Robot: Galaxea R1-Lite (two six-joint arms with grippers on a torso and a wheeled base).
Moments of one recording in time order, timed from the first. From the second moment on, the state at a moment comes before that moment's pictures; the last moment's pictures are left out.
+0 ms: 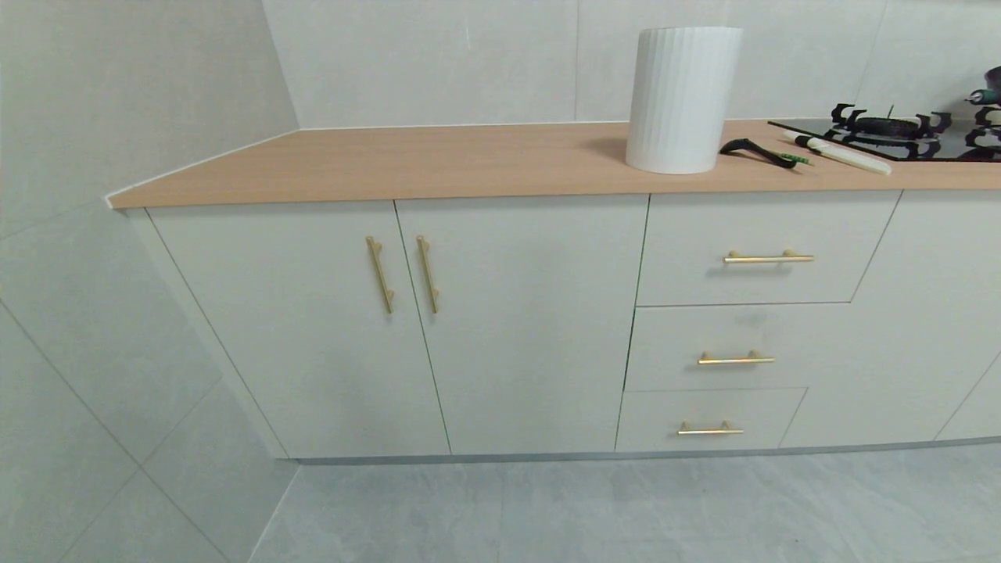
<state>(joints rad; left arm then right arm) -0.01 0.02 -0.14 0.09 0.33 0.06 0.01 0.01 -0.04 -0.20 -0.41 -0.13</state>
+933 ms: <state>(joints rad) 0.00 0.00 0.00 -0.01 -0.02 0.03 0.00 0.00 0.00 0.00 0.00 -0.01</state>
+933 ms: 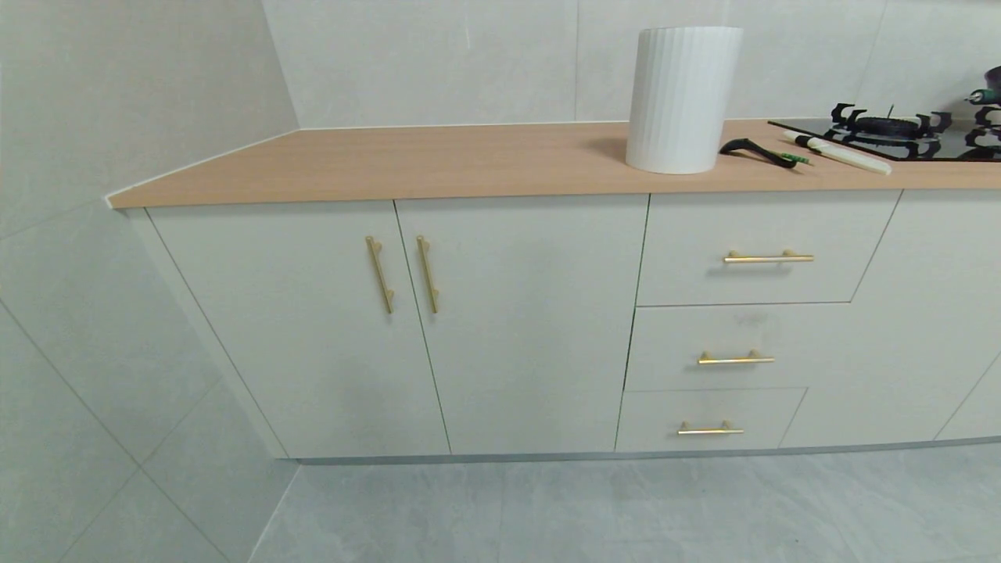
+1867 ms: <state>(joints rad) 0.00 0.00 0.00 -0.01 -0.02 0.03 0.00 0.00 0.00 0.00 0.00 0.00</state>
